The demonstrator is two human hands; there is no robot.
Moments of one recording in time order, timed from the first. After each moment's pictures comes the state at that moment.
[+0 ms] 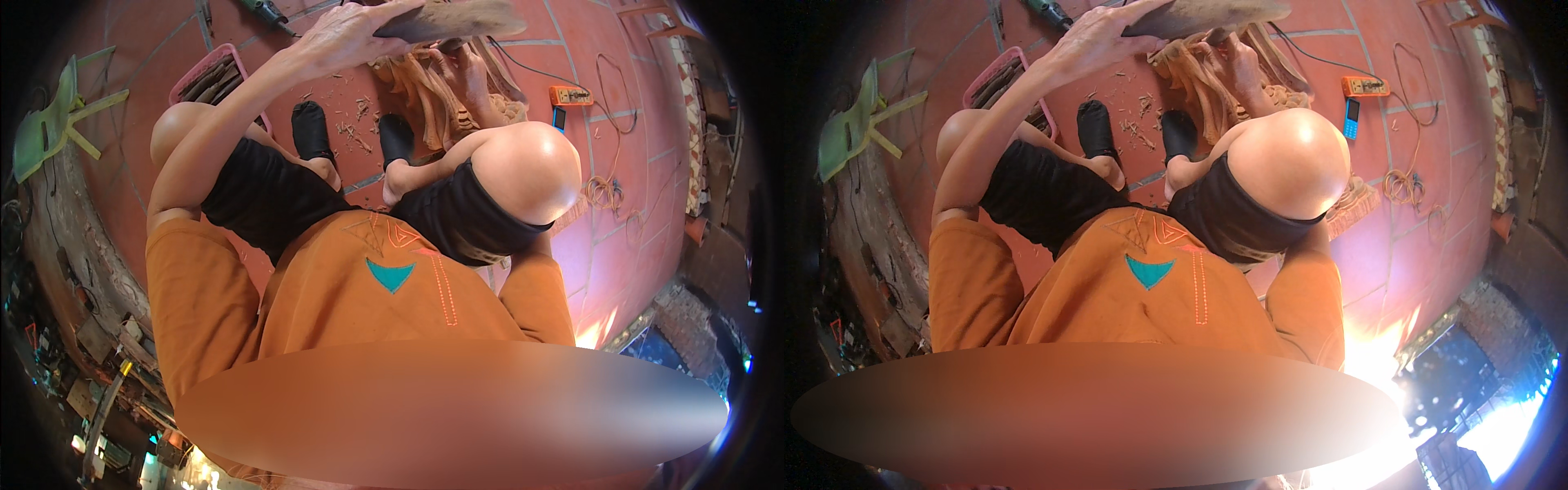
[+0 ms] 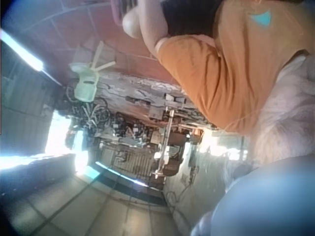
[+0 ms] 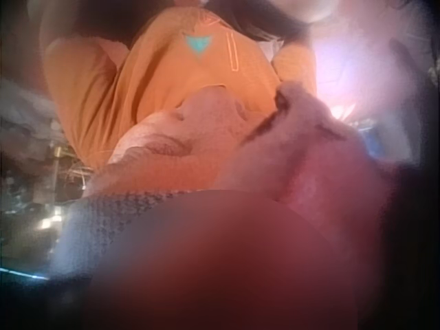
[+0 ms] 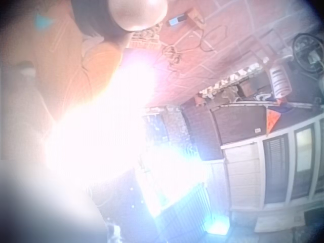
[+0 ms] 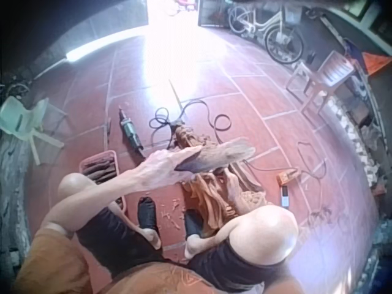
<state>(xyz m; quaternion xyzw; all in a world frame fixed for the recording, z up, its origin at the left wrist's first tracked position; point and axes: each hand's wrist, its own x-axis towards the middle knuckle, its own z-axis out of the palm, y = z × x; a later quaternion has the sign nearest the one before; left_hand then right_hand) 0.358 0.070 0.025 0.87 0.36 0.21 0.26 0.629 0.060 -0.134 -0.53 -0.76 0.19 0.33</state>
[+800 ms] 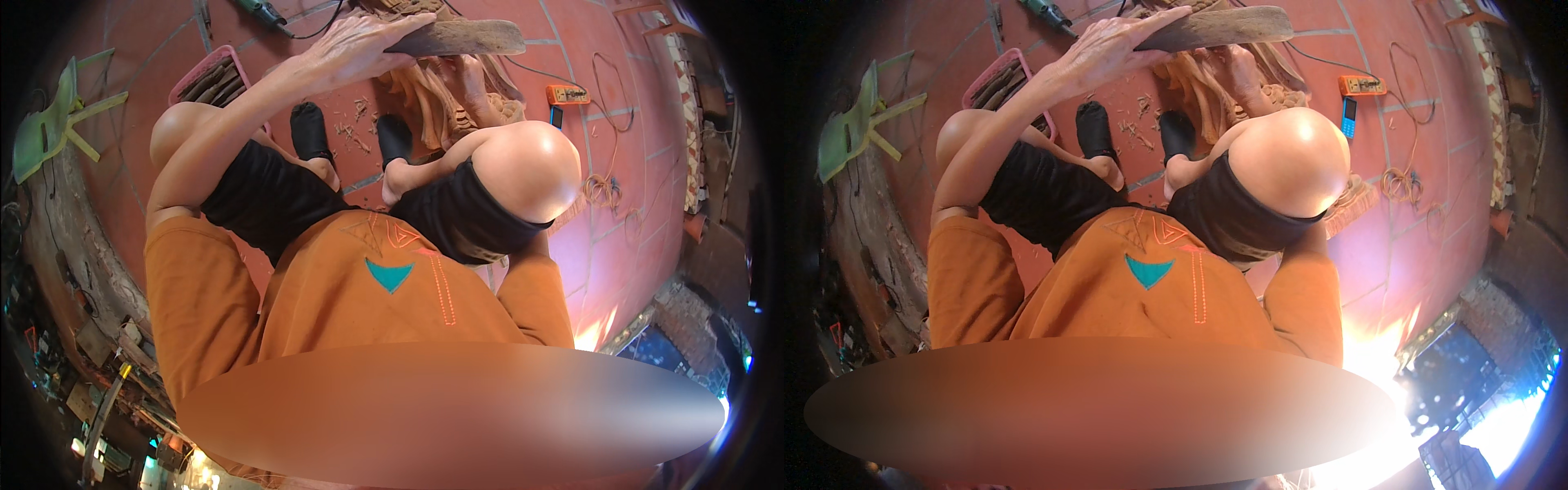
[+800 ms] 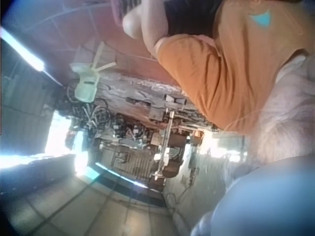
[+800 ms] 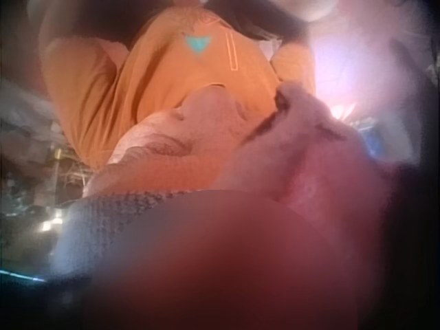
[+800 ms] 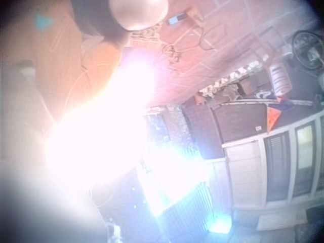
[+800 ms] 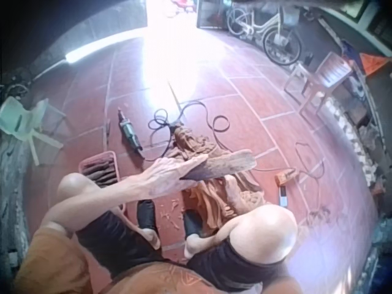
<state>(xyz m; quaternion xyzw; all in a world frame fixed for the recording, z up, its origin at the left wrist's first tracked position) 0.369 0.058 0.018 0.91 0.31 0.22 0.16 0.635 0.049 -0.137 -0.50 -0.75 0.20 0.39</state>
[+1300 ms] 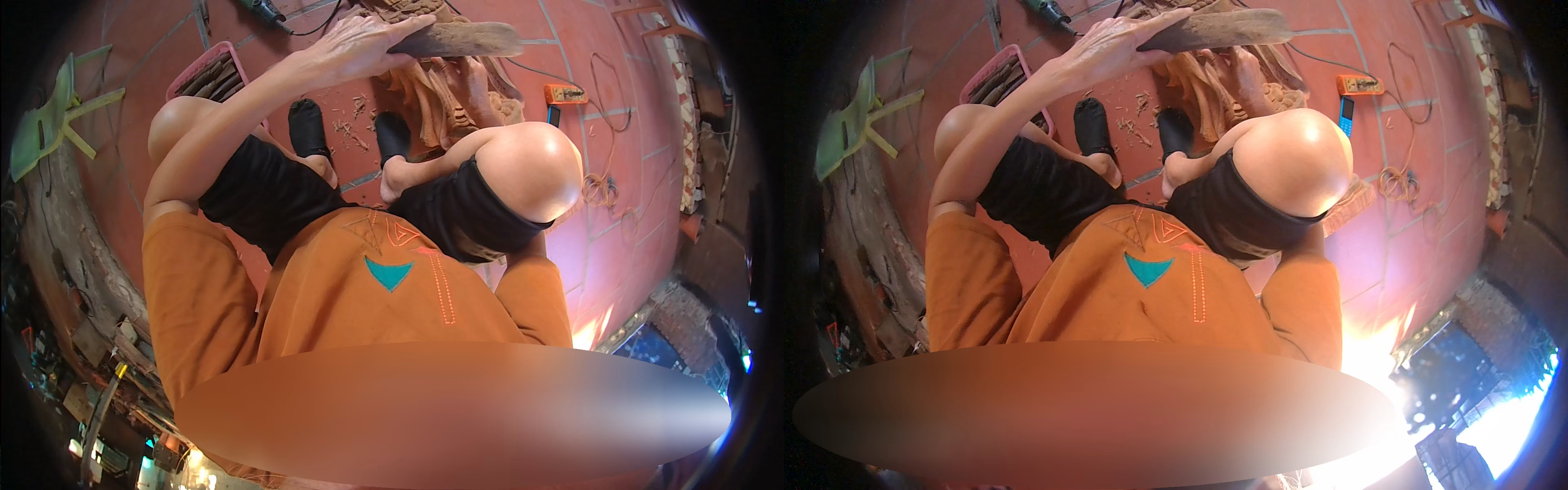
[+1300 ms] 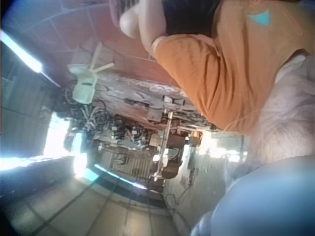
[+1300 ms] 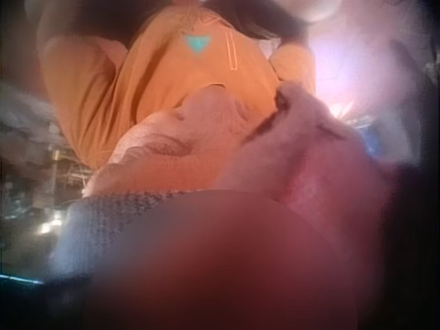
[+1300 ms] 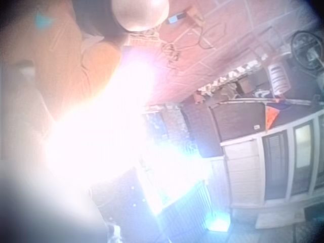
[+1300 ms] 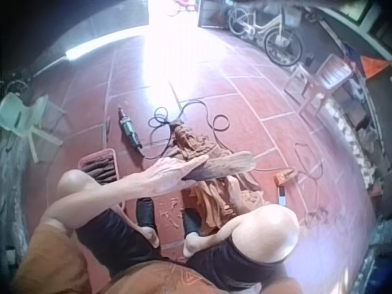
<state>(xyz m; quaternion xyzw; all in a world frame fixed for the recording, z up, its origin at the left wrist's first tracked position) 0.371 0.053 0.032 0.89 0.33 0.20 0.25 0.638 0.037 -0.132 -0.50 -0.74 0.22 0.40</state>
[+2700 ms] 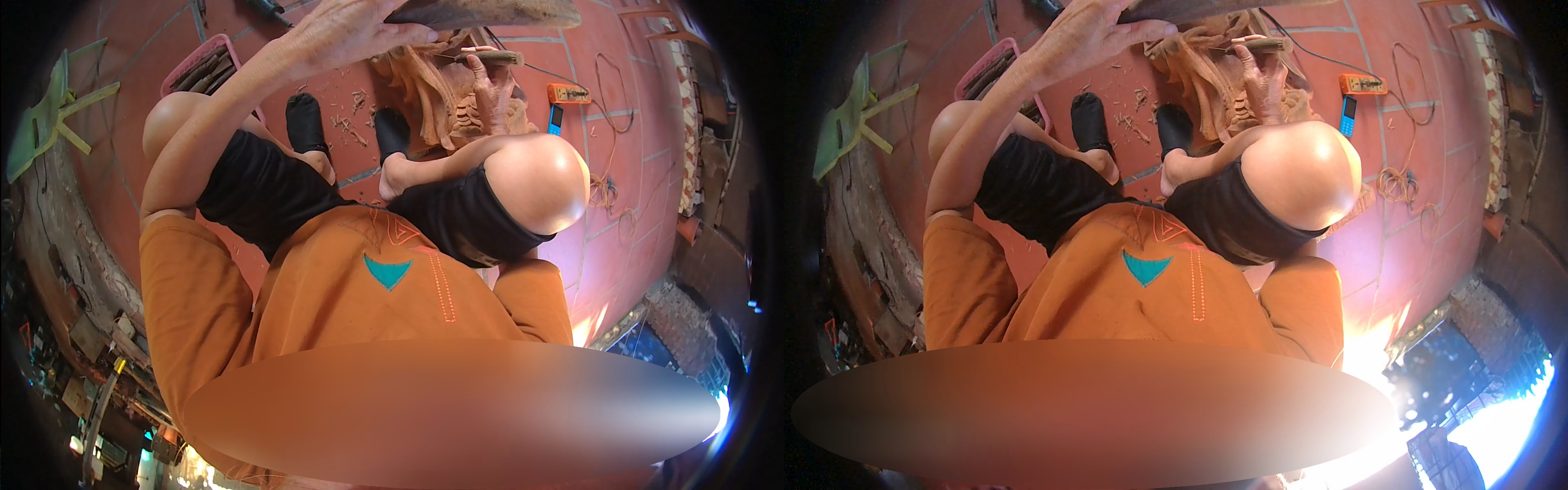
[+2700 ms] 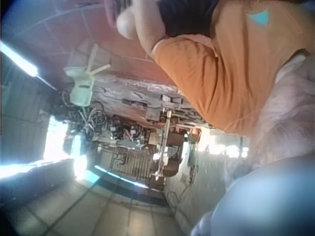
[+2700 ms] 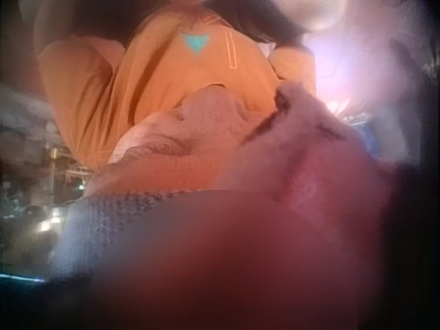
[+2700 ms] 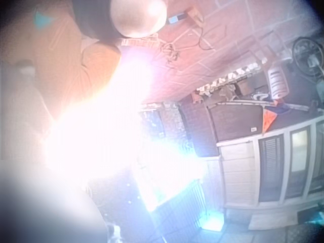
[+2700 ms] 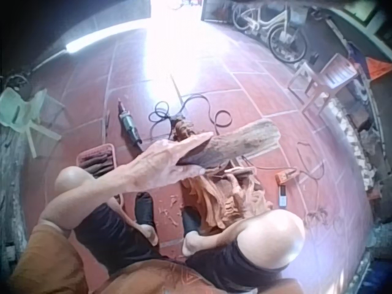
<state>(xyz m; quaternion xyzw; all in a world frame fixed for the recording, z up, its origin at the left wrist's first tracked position) 0.360 0.059 0.068 0.85 0.33 0.25 0.32 0.649 0.021 -0.124 -0.51 -0.53 0.38 0.56</state>
